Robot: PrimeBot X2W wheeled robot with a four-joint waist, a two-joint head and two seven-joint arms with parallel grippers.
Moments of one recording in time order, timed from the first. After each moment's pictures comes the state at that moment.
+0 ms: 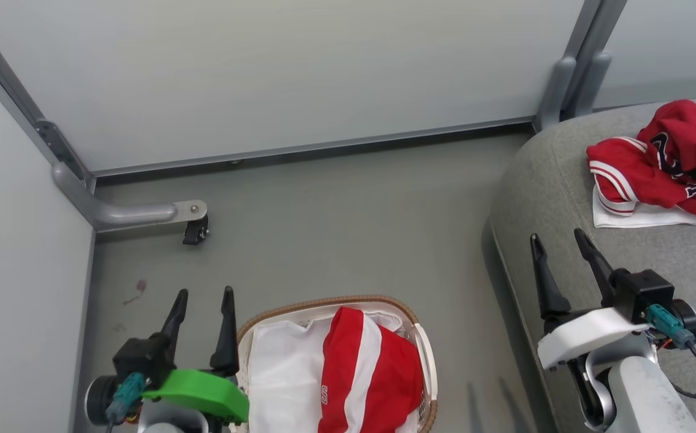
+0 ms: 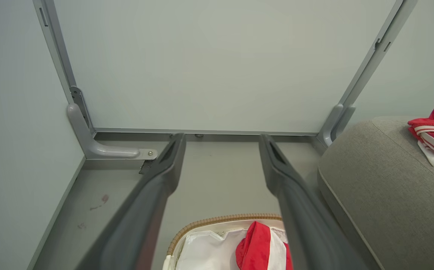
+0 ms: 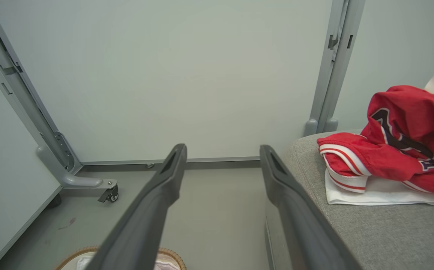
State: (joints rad) left arm -0.07 0.05 -0.15 0.33 -0.30 -0.10 -0.26; right arm -0.20 -0.05 0.01 0.31 0.15 0.13 -0.26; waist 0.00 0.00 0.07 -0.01
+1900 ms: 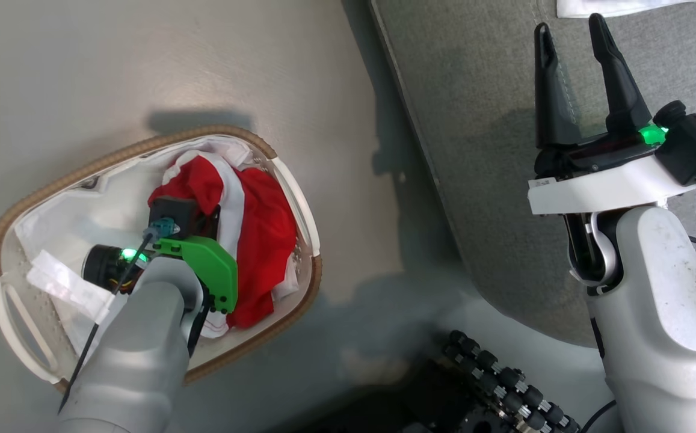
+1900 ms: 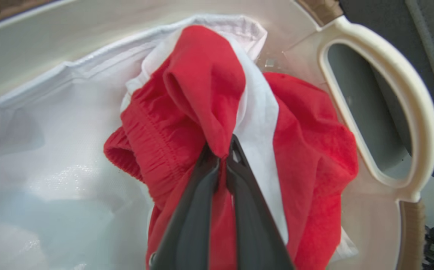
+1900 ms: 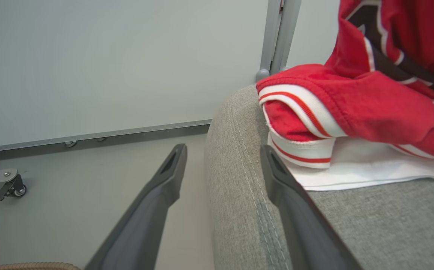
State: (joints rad) left arm -0.78 0.10 -0.56 1.18 -0.44 -0.13 -0.24; right arm -0.56 -0.05 0.08 0.09 0.29 0.13 -0.26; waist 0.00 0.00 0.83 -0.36
